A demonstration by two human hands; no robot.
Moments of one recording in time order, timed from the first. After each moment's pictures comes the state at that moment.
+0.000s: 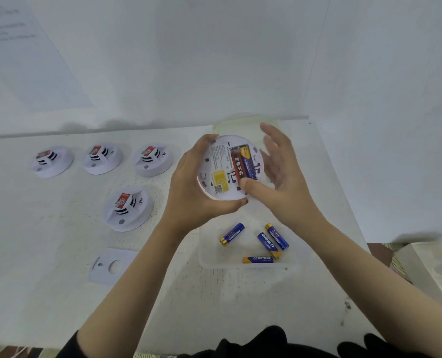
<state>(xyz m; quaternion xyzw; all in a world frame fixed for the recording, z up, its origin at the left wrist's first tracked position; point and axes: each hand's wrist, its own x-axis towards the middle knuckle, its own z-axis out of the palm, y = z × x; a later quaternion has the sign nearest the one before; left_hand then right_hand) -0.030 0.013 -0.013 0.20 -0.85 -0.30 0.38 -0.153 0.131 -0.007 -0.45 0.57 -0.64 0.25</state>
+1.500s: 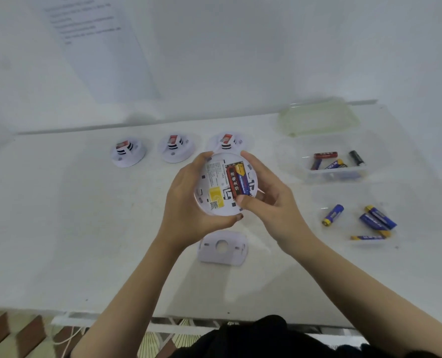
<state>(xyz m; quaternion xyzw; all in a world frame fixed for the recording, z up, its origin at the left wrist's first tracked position) 0.151 -0.064 -0.015 0.23 -0.87 -0.27 0.35 0.026 0.047 -0.017 -0.37 0.51 -0.69 0.37</state>
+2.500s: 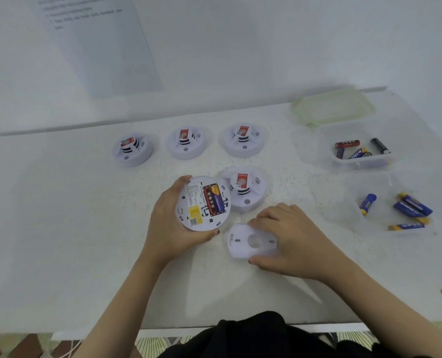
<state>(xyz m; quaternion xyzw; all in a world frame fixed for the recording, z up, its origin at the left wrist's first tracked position) 0.225 -0.130 -0.066 0.28 -0.86 -0.33 0.27 0.053 0.046 -0.067 -0.64 0.74 -0.19 0.10</state>
